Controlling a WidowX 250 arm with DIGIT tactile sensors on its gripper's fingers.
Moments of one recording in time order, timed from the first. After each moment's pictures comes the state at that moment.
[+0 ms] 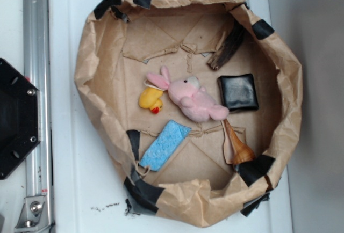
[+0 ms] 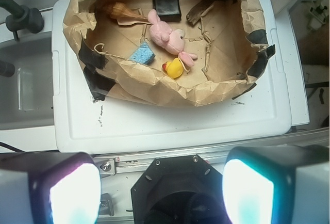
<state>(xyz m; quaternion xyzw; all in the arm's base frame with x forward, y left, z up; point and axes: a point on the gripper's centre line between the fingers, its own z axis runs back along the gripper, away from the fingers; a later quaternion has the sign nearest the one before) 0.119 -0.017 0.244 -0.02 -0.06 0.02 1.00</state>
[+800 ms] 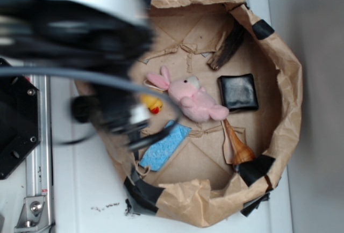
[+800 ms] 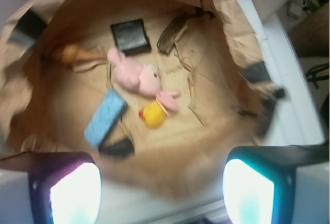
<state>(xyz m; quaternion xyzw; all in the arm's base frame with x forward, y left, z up) 0.211 0.011 0.169 0.01 -0.05 0.14 0.99</state>
